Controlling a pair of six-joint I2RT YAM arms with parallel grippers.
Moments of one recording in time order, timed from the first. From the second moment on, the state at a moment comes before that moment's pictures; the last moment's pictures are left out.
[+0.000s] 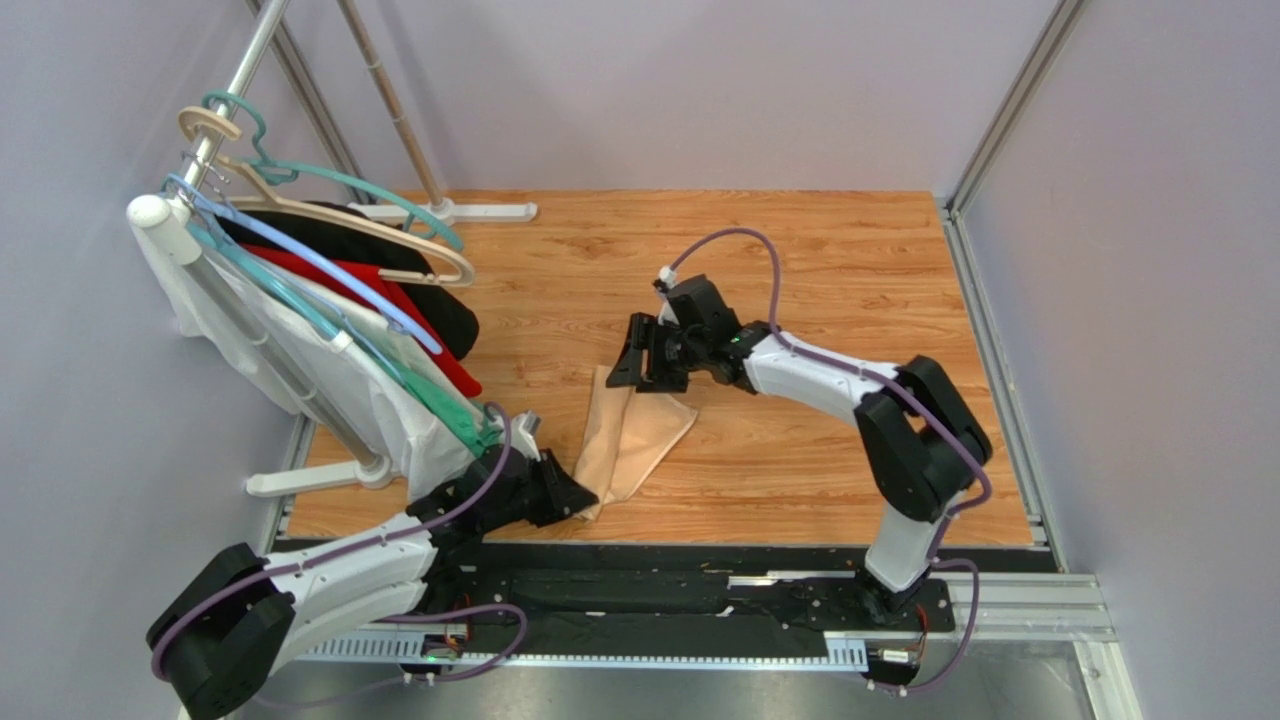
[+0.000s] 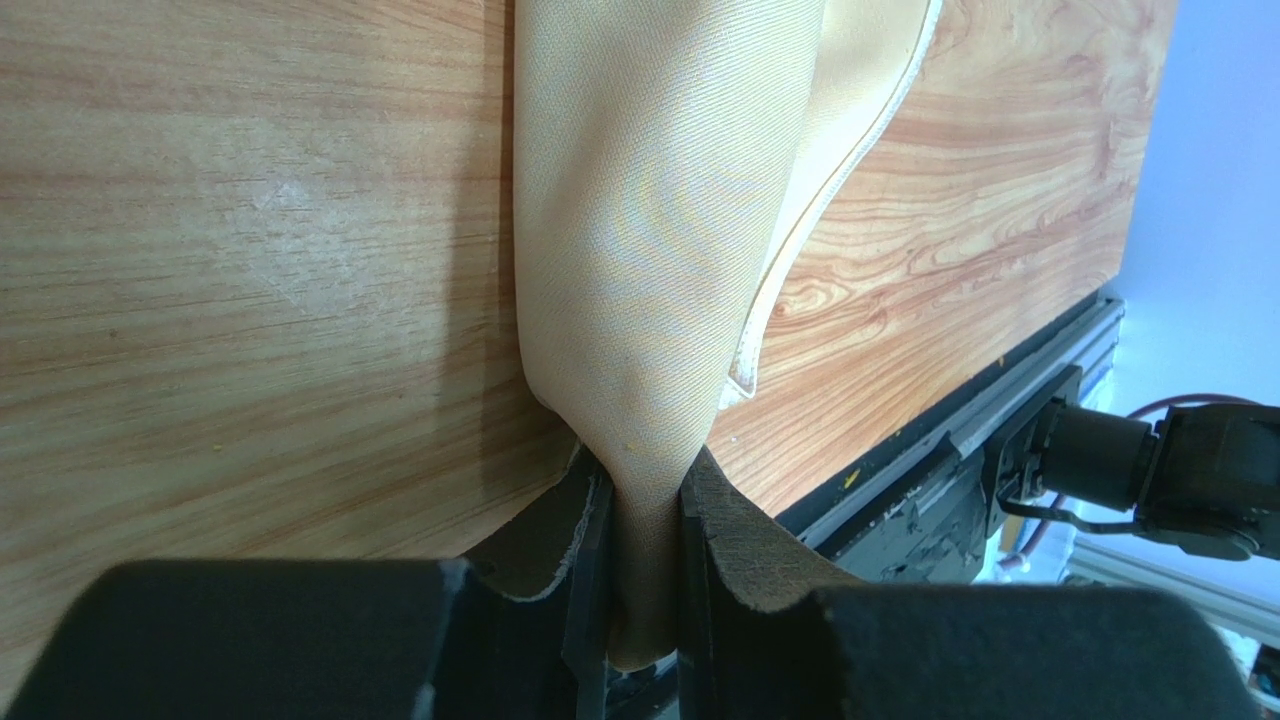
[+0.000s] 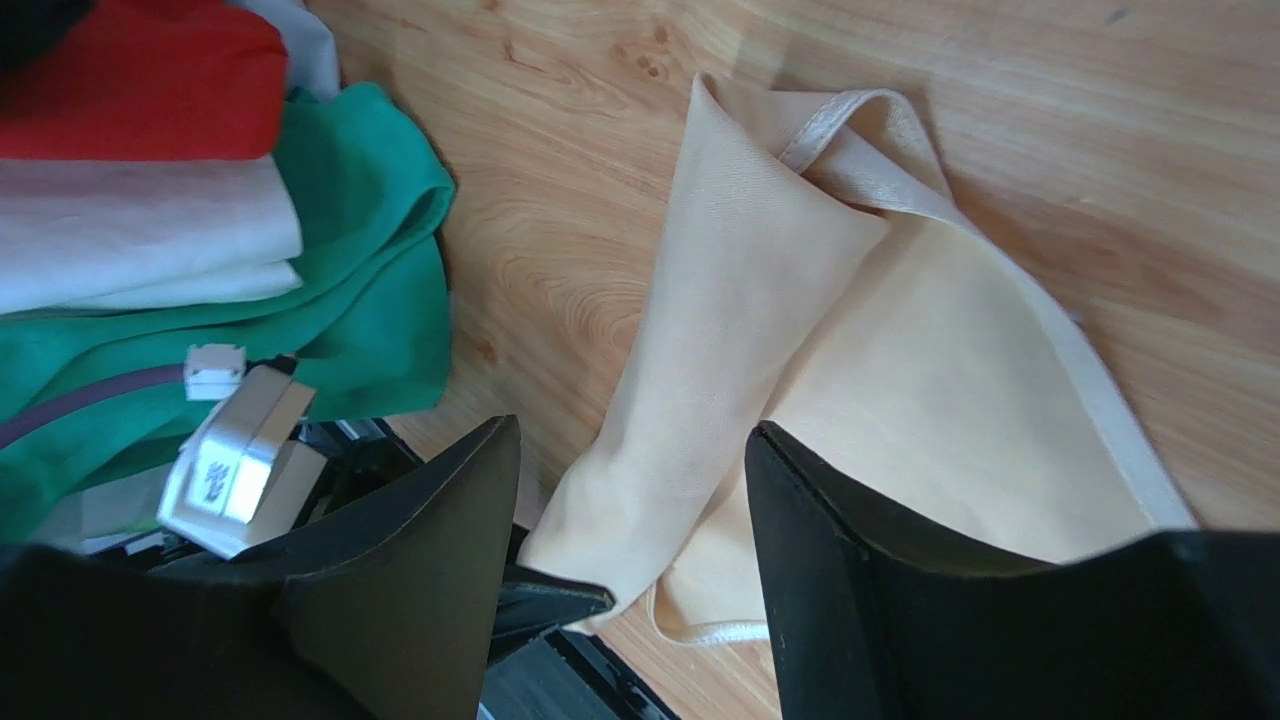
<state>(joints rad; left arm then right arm) -0.76 0.85 0.05 0.19 0.09 -1.02 0.68 1.75 1.16 -0.14 -0.34 0.75</state>
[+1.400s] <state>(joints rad) -0.76 1.07 0.11 0.35 0.15 -0.98 0.66 2.05 1.21 0.07 -0.55 0.86</state>
